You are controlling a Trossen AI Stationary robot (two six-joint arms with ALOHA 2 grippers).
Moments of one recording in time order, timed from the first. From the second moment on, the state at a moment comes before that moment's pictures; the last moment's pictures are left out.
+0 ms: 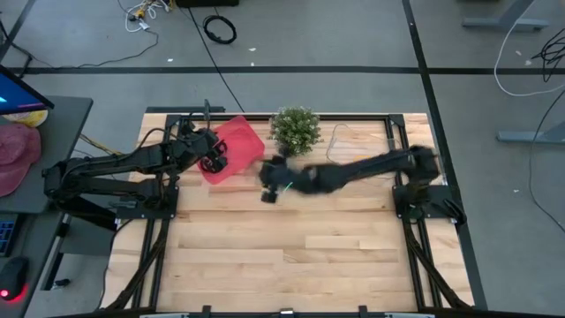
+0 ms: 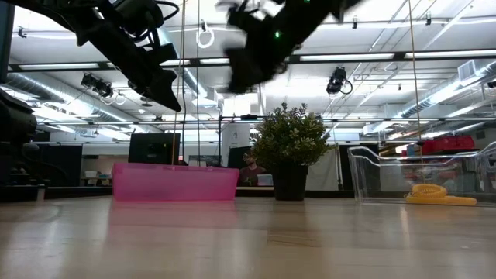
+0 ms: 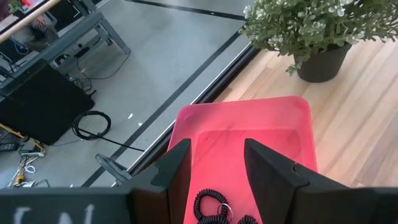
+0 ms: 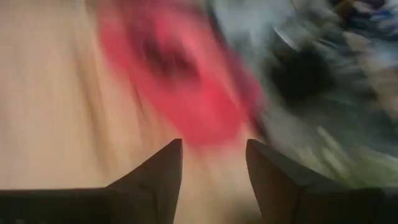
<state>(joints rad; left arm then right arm) 0.26 0.89 0.66 -0.39 -0.66 -0.02 0.11 1.95 1.56 -0.34 0.71 -0.11</state>
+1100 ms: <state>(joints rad) 0.26 0.89 0.66 -0.36 -0.59 -0.07 0.23 0.84 0.26 1.05 0.36 -0.25</state>
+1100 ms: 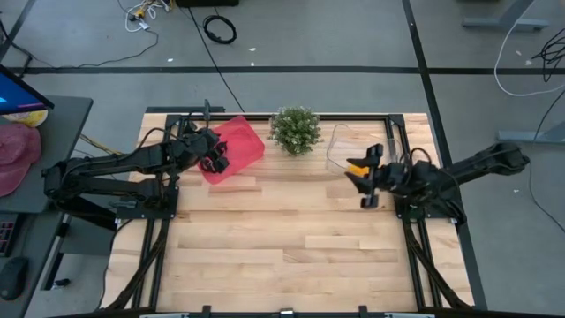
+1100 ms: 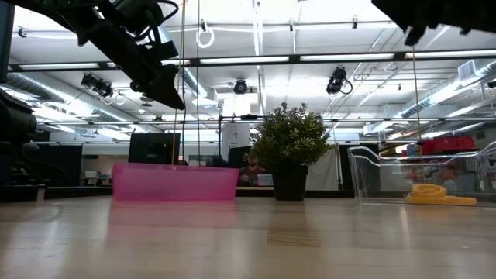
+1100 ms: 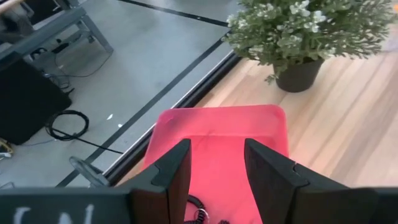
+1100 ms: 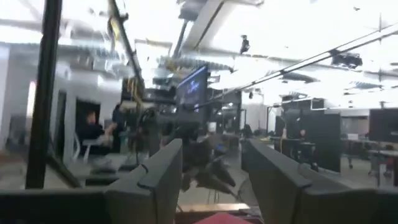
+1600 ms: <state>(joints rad) 0.26 0.89 0.66 -0.33 -0.55 -0.06 0.09 0.42 0.02 1.01 0.18 -0.15</state>
